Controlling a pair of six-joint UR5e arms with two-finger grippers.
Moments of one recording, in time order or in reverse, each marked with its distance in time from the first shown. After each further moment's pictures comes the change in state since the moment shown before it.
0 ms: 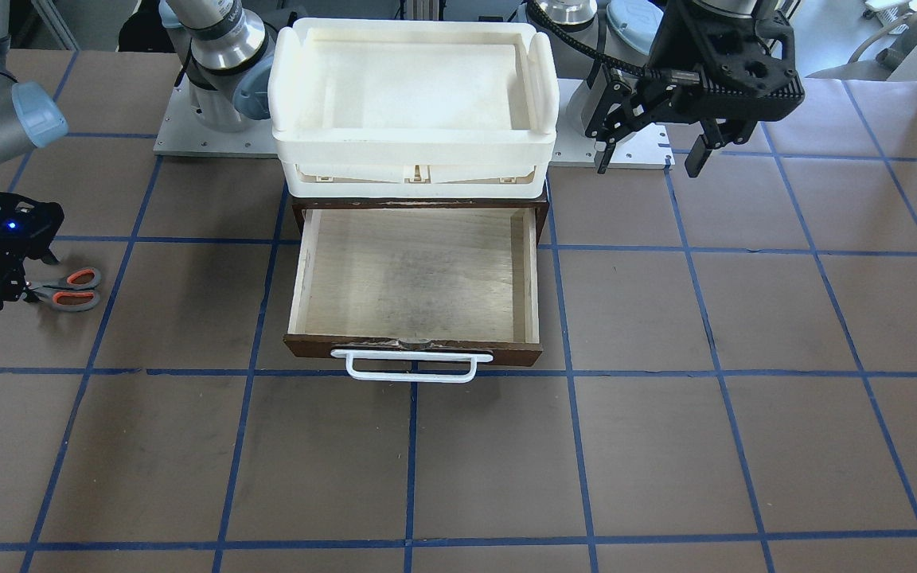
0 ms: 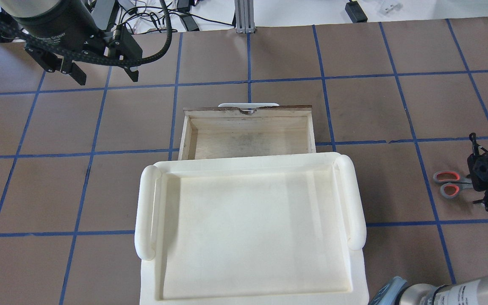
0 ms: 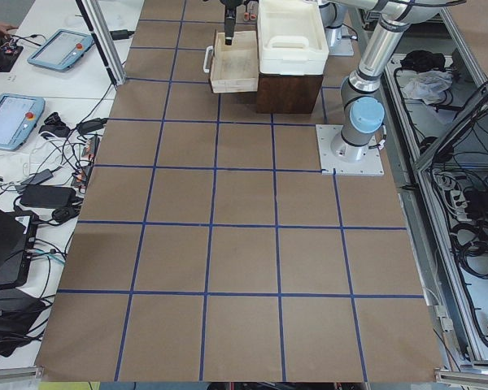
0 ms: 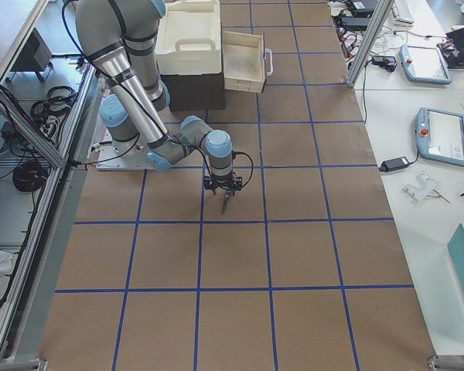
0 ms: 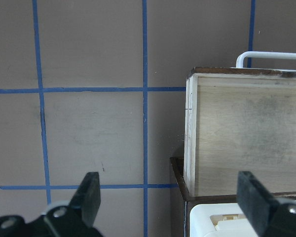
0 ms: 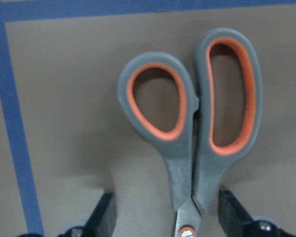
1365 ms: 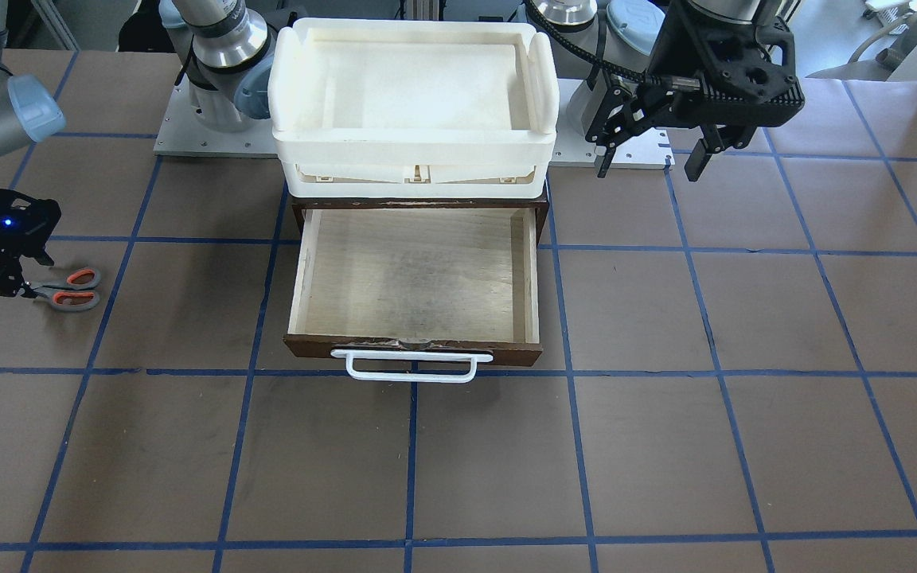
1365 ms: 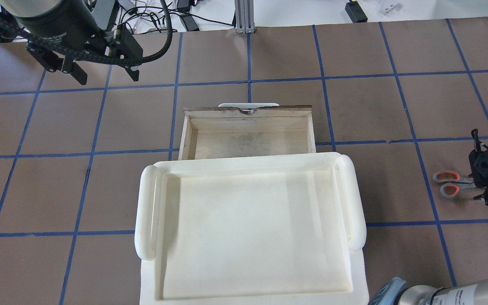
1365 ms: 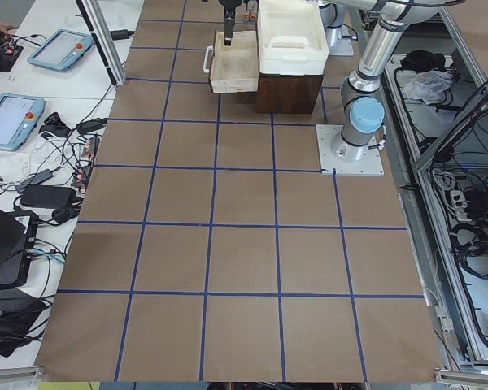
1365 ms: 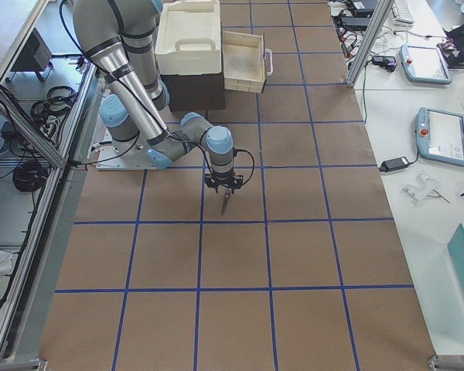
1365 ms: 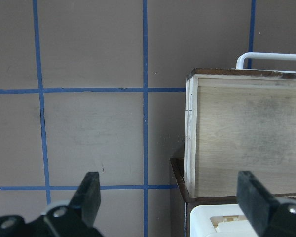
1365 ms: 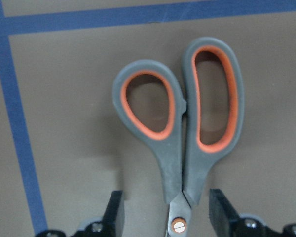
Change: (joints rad) left arm 0.002 -0.007 0.000 0.006 -0.001 0.000; right arm 0.011 -0.027 -0.014 0.035 -0.002 0.027
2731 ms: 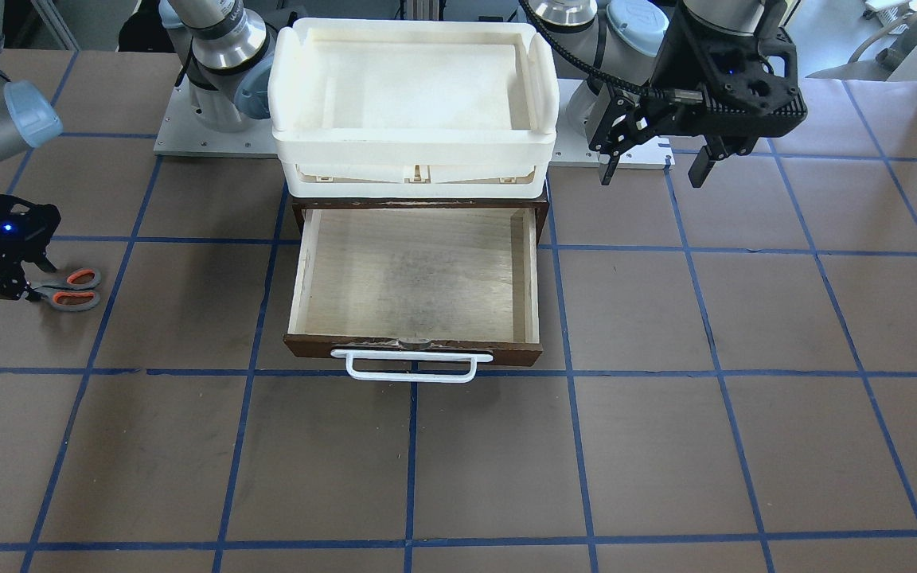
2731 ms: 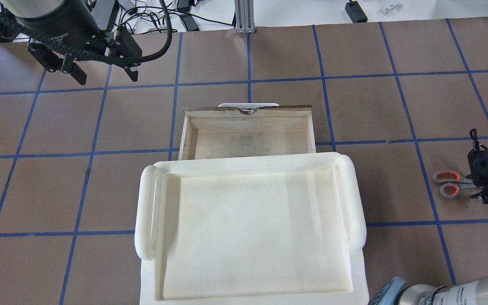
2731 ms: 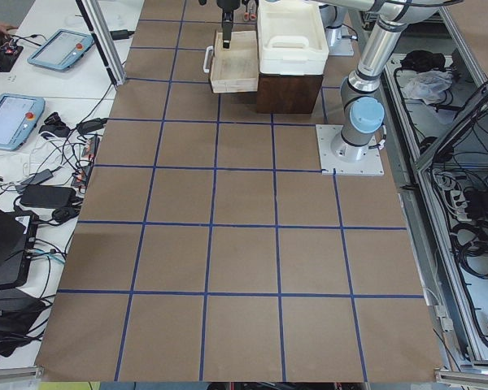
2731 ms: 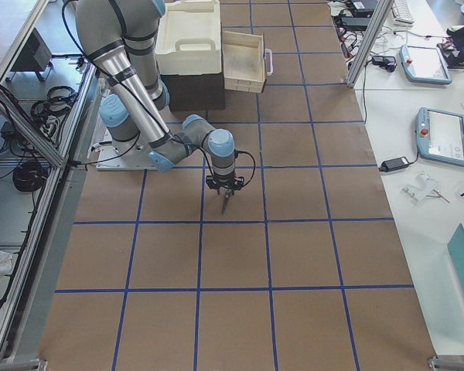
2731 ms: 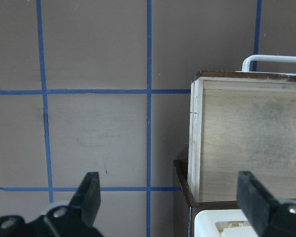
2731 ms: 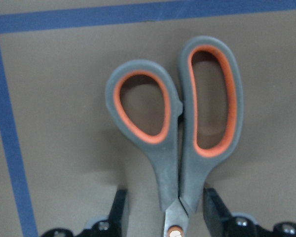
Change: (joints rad) left arm 0.005 -0.009 -0.002 0.004 0.012 0.001; right arm 0.000 0.024 -0.010 0.003 0.010 0.001
